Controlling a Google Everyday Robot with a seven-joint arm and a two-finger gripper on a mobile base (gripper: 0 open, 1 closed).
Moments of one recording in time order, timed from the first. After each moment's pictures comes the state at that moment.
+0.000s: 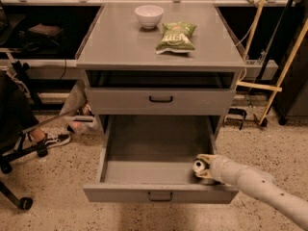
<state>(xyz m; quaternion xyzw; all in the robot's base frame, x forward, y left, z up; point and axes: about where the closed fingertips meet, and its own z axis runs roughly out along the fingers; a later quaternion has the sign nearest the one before) 0.599 -0.217 0.444 -0.64 0.62 -0.10 0.44</state>
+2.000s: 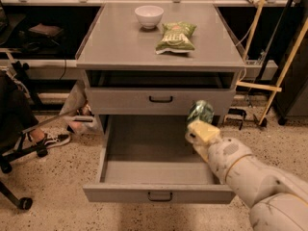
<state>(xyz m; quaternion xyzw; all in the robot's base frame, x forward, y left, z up) 0.477 -0.120 0.801 -0.70 0.34 -0.39 0.49</state>
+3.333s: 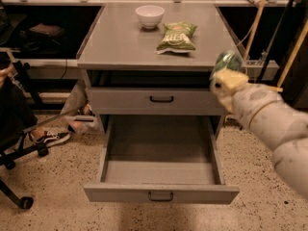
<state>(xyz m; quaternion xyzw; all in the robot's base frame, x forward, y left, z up) 0.545 -0.178 0.909 -0.66 0.33 -0.48 0.48</state>
